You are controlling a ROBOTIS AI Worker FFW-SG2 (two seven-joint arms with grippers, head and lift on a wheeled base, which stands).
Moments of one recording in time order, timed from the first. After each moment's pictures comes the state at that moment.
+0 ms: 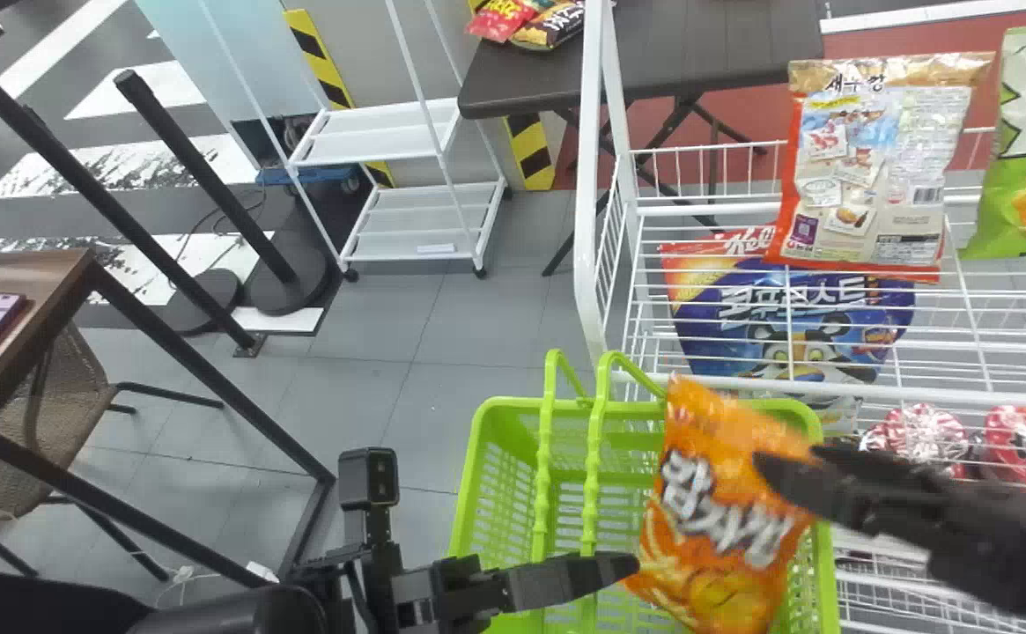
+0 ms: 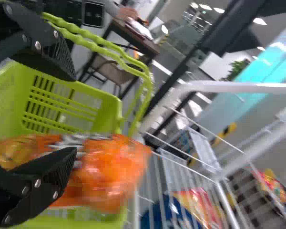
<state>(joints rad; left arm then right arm) 0.42 0.14 0.33 -1.88 0.41 1.10 -1.57 0.39 0.00 -0.04 -2.26 -0.48 1.09 0.54</state>
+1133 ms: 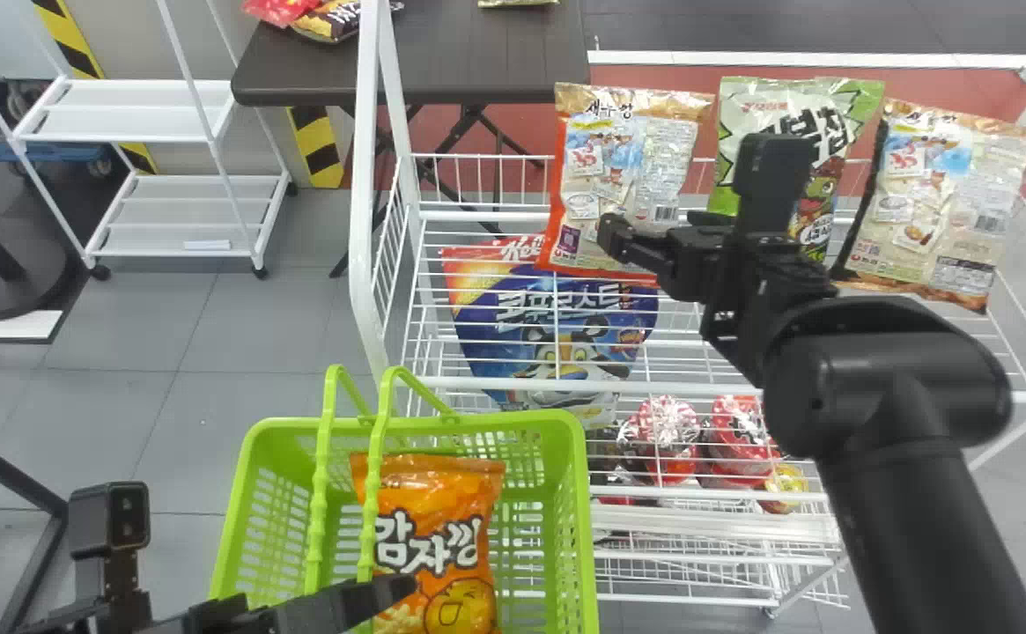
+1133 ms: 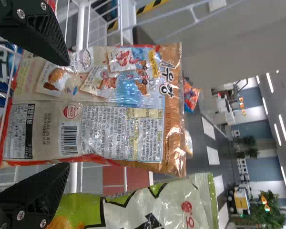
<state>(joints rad) 0.43 0.15 0.32 -1.87 0.41 1.10 -1.57 -0.20 0.00 0.14 -1.54 -0.16 0.55 0.06</state>
